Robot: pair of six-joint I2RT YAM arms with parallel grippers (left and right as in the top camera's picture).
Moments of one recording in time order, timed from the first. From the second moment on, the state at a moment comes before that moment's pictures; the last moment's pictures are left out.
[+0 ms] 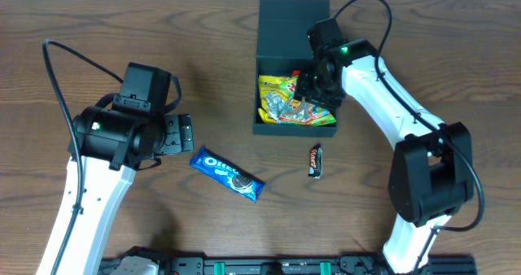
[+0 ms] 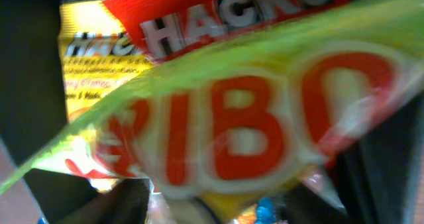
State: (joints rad) left arm -0.25 1.26 1.34 -1.34 -0.14 -0.33; right arm 0.34 1.97 1.55 -0.93 -0.16 0.61
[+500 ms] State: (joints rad) left arm -0.25 1.26 1.34 -1.34 -0.14 -0.33; right arm 0.34 1.85 1.55 -0.86 -0.22 0.52
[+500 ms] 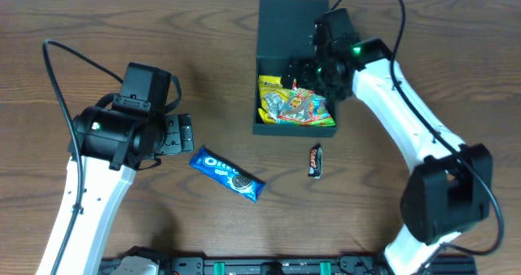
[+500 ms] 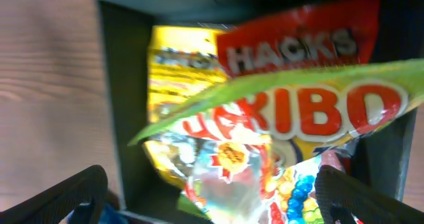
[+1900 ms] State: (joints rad) left arm -0.25 1.26 1.34 -1.33 -0.14 -0.33; right arm 0.34 1.99 1.55 -0.65 -0.14 0.44
